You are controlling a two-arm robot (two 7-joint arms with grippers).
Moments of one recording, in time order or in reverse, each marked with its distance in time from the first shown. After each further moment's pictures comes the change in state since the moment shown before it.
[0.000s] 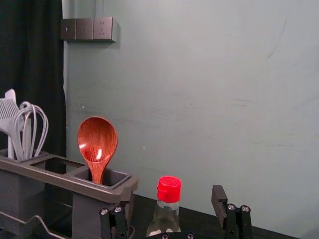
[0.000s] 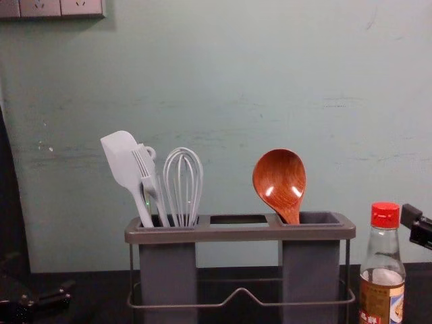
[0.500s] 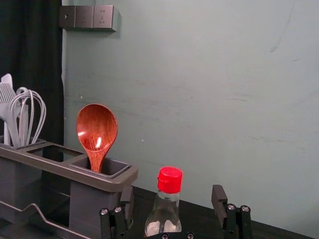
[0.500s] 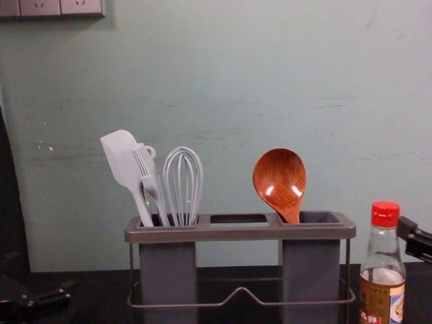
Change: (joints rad) left arm 0.000 0.000 0.000 0.000 0.000 0.000 0.000; right arm 0.006 -0.017 0.002 0.021 -0.050 0.012 -0.004
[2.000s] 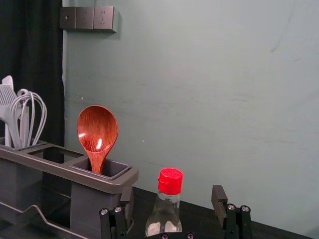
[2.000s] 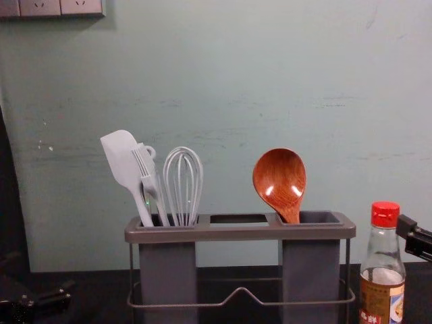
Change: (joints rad) left arm 0.000 0.000 0.000 0.000 0.000 0.000 0.000; right arm 0.000 0.002 -0.001 -0.004 0.005 0.003 0.001
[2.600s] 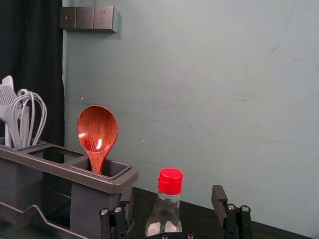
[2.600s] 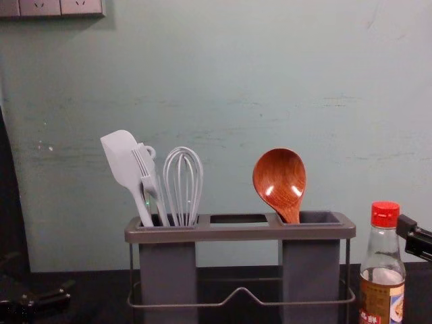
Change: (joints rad) left arm 0.000 0.000 0.000 0.000 0.000 0.000 0.000; right arm 0.000 0.000 0.000 0.000 0.000 0.000 0.000
